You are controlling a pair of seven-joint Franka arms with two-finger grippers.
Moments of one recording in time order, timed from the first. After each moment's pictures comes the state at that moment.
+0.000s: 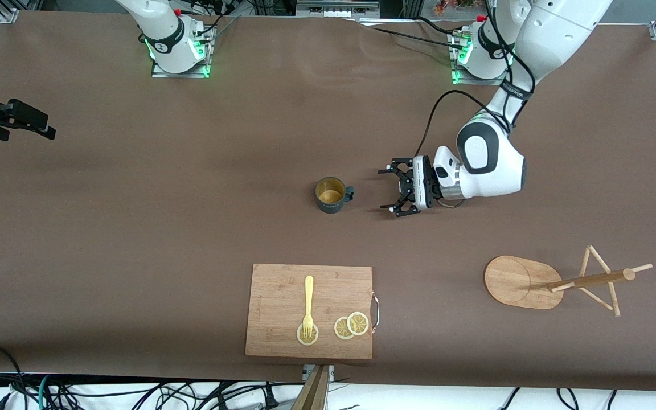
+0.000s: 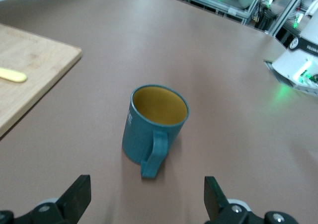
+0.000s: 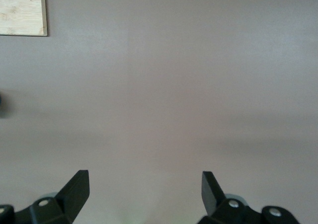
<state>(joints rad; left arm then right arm) -0.09 0.52 -0.31 -2.04 -1.37 2.30 2.08 0.00 -0.01 -0.10 -1.67 0.06 1.59 -0.11</state>
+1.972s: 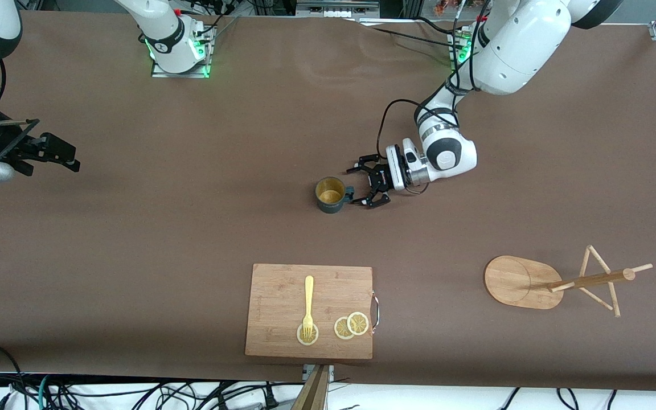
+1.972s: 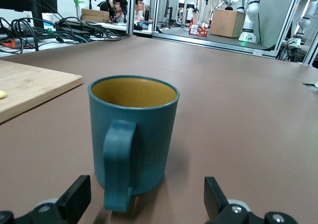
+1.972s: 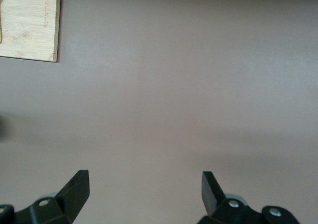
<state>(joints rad) -0.21 0.71 -0.31 -2.07 -2.05 2.28 2.75 0.07 0.07 -0.08 -1.66 0.05 1.77 -0.11</state>
